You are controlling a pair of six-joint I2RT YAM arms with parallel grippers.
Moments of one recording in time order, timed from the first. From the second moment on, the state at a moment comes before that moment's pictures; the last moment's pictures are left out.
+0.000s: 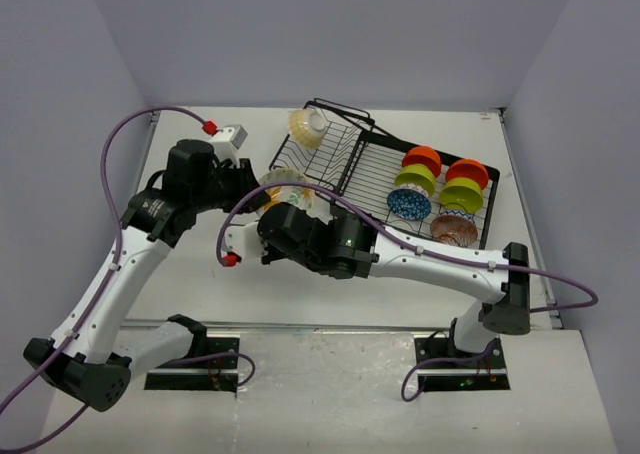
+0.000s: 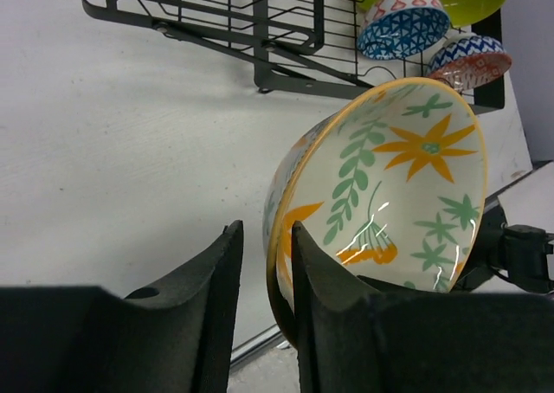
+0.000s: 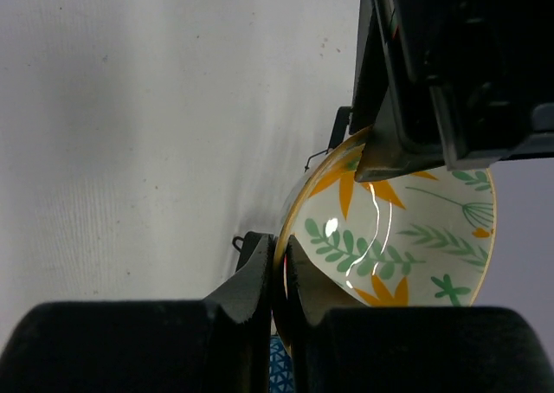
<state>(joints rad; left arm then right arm) -0.39 1.07 1.24 -0.76 0.27 -0.38 1.31 1.63 1.65 -0.70 0.44 -0.68</state>
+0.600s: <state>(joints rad) -0.46 1.13 1.31 -0.84 -0.14 -0.47 1.28 1.64 1.62 -0.52 0.52 -0.60</state>
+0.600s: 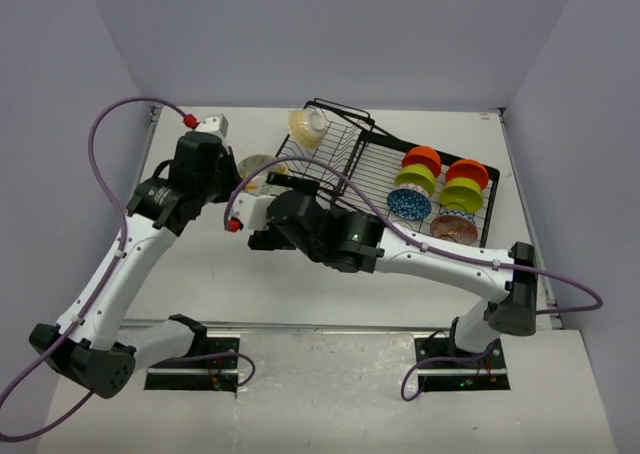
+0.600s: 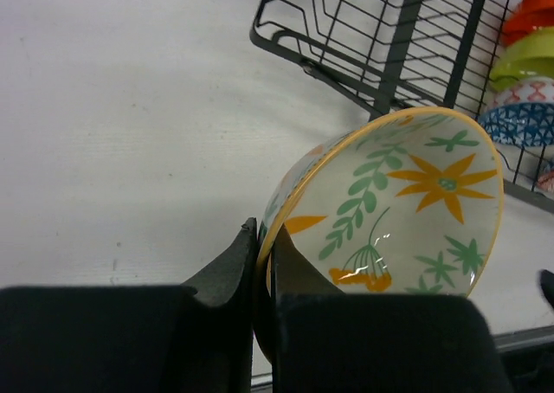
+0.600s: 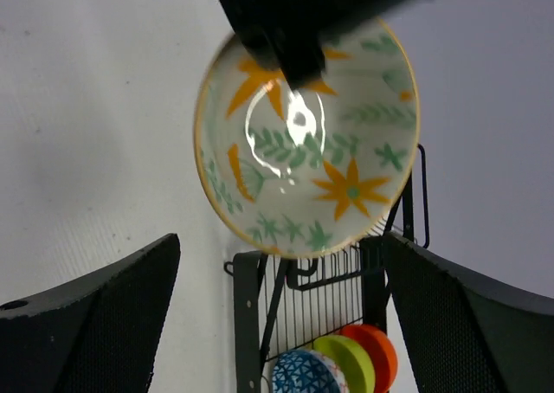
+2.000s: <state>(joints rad) 0.07 1.71 1.22 -0.28 -0.09 -0.80 1.05 0.70 0.91 -0.27 0.26 0.09</state>
